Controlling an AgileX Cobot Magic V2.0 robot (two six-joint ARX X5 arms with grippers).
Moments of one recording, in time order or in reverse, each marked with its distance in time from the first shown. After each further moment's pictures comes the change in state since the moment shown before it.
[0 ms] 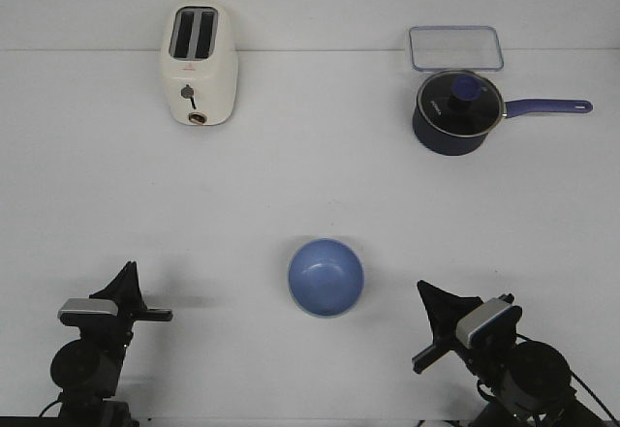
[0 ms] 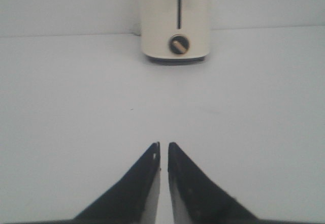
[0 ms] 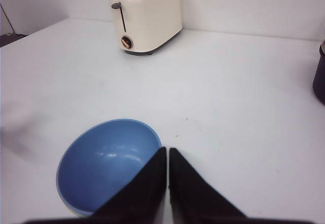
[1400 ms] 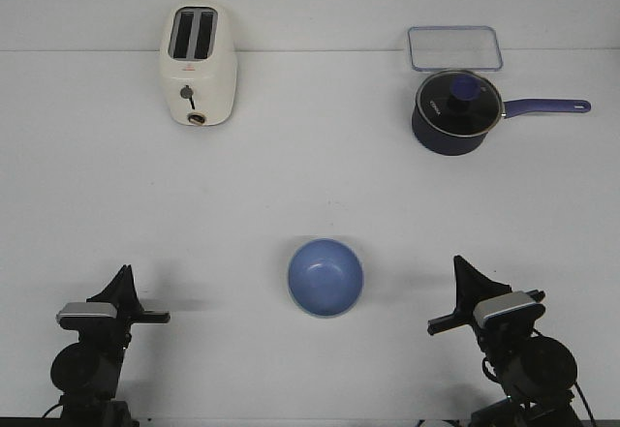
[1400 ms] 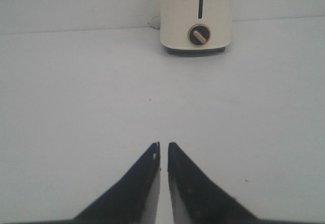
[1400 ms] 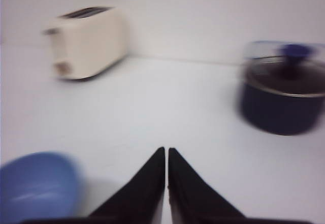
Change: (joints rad) left arm 0.043 -0.063 -0.030 -0.043 0.005 0.024; right arm -0.391 -0.072 -0.174 0.227 -0.075 -0.110
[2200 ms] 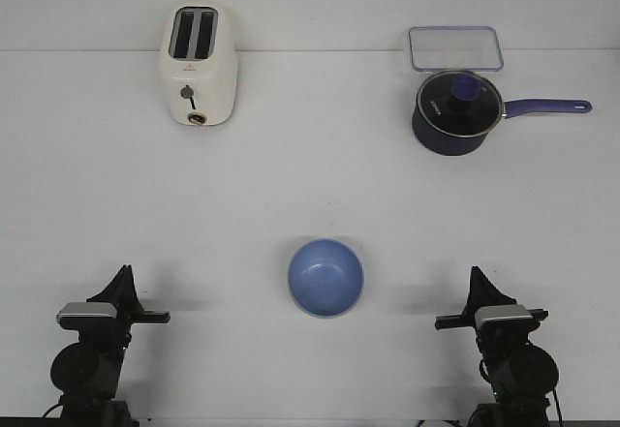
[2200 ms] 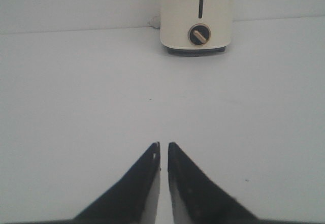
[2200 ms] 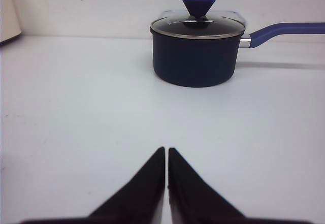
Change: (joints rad) left arm 0.000 0.000 0.000 0.000 0.000 0.000; right arm -0.304 -0.211 -0.349 0.147 -0.105 -0.048
